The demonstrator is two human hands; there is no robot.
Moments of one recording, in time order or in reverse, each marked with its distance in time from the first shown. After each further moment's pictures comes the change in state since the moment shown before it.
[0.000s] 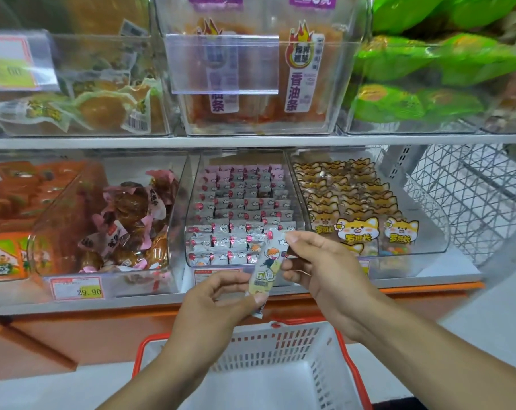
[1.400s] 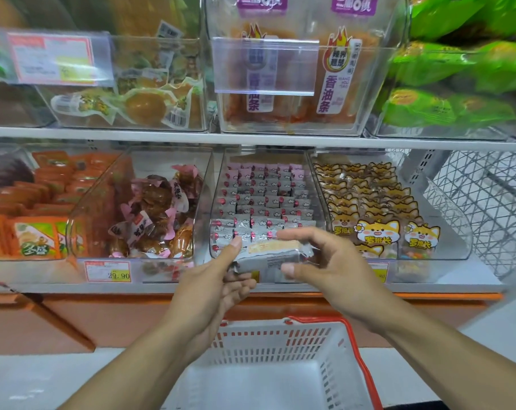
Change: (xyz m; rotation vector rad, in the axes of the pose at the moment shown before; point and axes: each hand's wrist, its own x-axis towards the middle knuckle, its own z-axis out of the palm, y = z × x) left_hand 0.000 0.029 -0.021 -0.520 0.116 -0.117; right_hand -0.001 0.001 -0.004 -0.617 -0.311 -0.363
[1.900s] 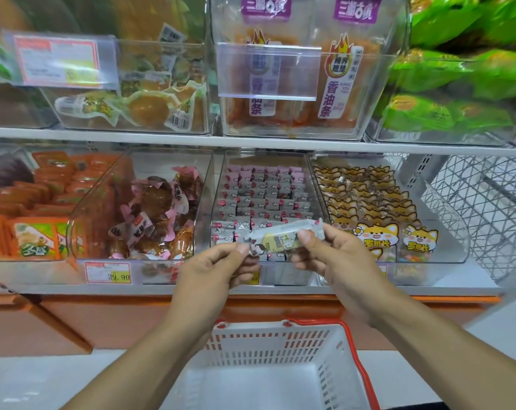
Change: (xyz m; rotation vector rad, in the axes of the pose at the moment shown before) left_hand 0.009 -0.001 -0.001 0.243 -0.101 0.259; right_hand 0.012 0.005 -0.002 0.488 0.163 0.171
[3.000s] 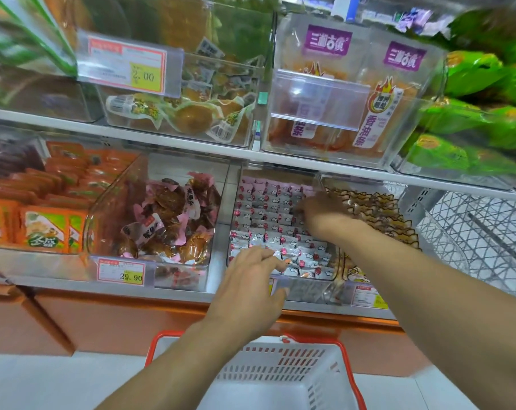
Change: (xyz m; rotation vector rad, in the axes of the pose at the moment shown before) left_hand 0.023 -0.021 0.003 1.094 -0.158 0.493; right_hand 0.153 -0.019 0.015 -1.831 0.085 -0.094
